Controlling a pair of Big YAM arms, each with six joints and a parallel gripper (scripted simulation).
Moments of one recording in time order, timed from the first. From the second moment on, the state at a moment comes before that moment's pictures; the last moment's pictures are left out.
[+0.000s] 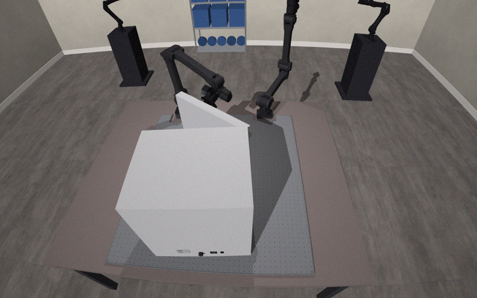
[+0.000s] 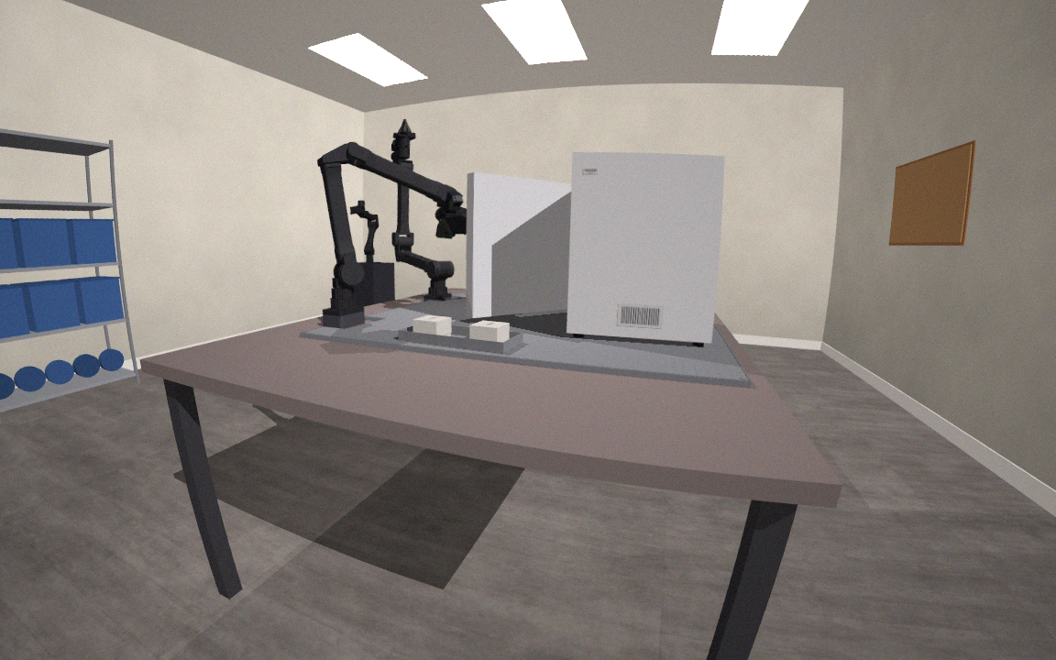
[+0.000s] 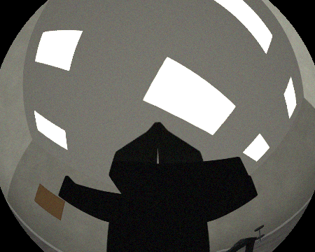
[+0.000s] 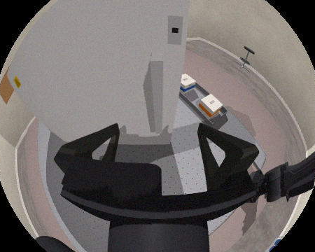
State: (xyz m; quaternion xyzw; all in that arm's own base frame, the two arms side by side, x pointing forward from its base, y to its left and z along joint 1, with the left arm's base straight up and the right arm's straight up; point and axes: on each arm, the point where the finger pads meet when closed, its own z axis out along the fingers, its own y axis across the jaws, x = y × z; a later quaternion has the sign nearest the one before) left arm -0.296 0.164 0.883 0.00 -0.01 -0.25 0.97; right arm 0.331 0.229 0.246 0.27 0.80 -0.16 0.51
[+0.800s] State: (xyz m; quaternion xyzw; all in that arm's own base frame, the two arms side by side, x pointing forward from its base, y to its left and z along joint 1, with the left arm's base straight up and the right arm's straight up) left arm -0.296 0.164 0.883 0.00 -0.01 -0.25 0.97; right arm 0.351 0.214 0.230 0.27 0.80 -0.16 0.51
